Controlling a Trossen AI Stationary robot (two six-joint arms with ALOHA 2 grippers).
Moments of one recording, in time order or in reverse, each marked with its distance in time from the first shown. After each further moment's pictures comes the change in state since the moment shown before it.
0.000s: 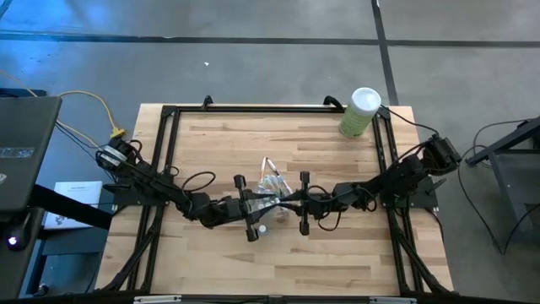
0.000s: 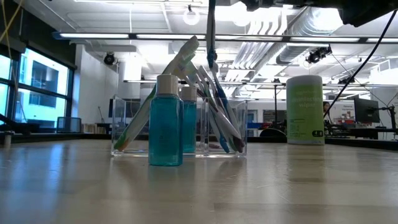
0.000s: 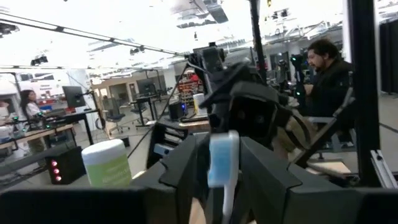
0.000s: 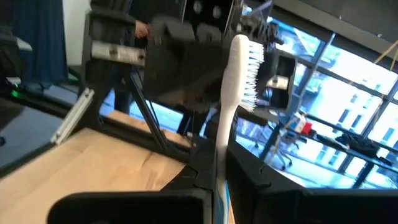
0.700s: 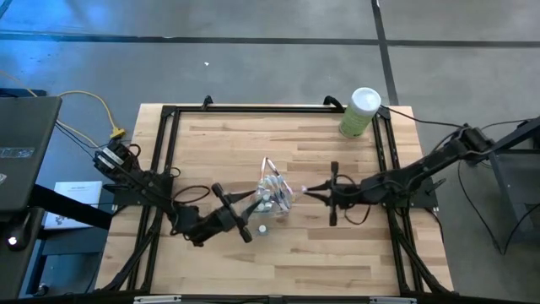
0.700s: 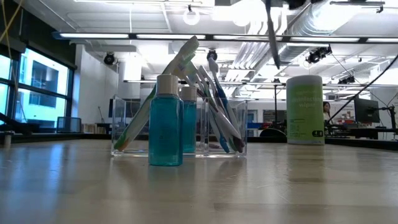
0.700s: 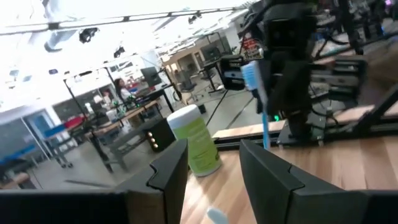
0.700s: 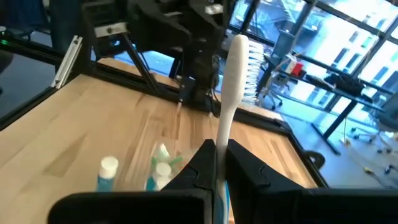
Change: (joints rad) left arm -0.164 -0.004 0.000 0.039 -0.497 0.360; right arm 0.079 -0.465 -0.074 -0.663 0.200 0.147
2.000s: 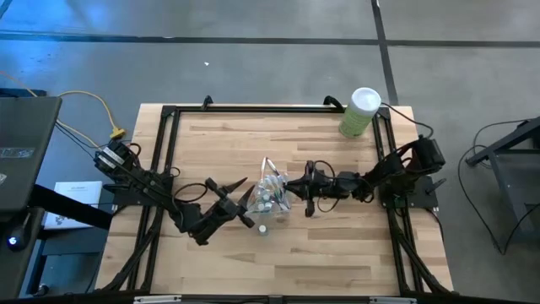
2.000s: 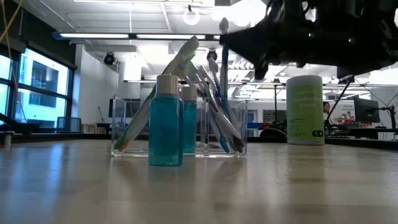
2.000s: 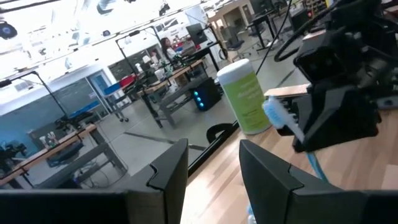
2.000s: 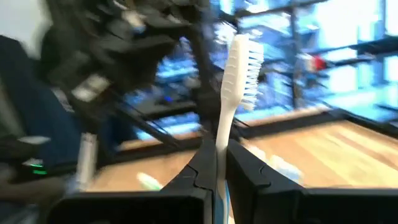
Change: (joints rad) left arm 0.032 0.001 0.000 -0.026 -0.264 0.037; right arm -0.247 0.605 -0.177 1.077 -0.294 0.426
